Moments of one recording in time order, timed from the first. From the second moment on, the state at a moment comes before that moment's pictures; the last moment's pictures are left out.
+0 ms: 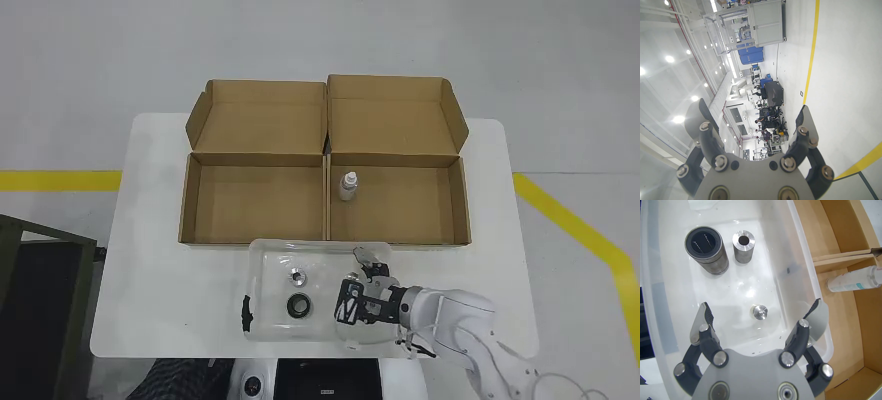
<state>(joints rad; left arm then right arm) -0.01 -0.37 -0.75 -1.25 2.03 -0.40 0.22 -1.50 -1.10 1.11 -2.09 -1.58 -0.71 0.58</state>
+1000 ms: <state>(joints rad) -0.01 -0.37 -0.75 -1.25 2.03 -0.40 0.22 -1.44 -1.11 1.03 -2.02 -1.64 -0.63 0.67</state>
